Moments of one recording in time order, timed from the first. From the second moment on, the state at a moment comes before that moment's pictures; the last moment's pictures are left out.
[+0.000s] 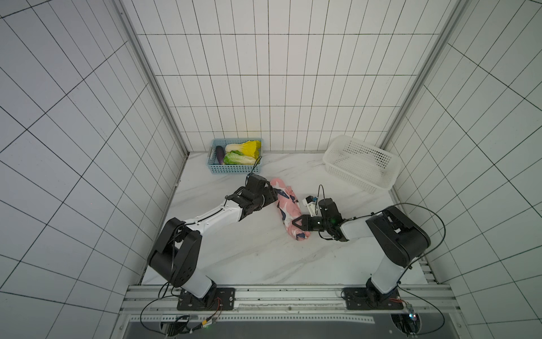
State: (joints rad) left arm -0.54 1.55 0.92 -0.11 0.07 -0.91; right arm 0.61 1.77 0.55 0.58 -0.58 0.66
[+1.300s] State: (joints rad) left arm -0.57 1.92 1.10 0.01 0.17 -0.77; right arm 0.49 1.51 0.63 0.15 -0.58 0.63
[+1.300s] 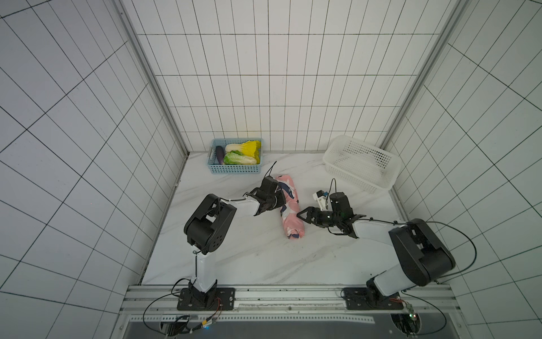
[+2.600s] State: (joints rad) left arm -0.46 1.60 0.92 -0.15 0.08 -0.74; right arm 0.52 1.98 1.04 0.21 -0.71 0.75
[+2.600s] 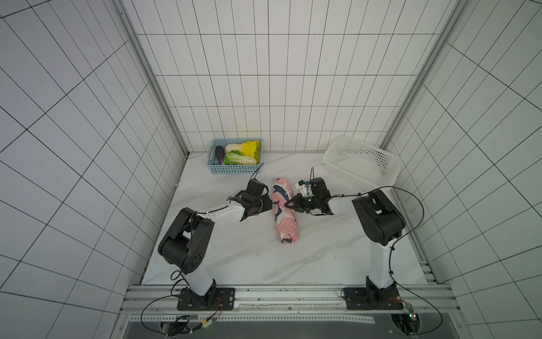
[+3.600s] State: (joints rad) left arm -0.36 1.13 0.74 -0.32 0.16 -0.89; right arm 0.10 1.97 1.52 0.08 0.13 1.05
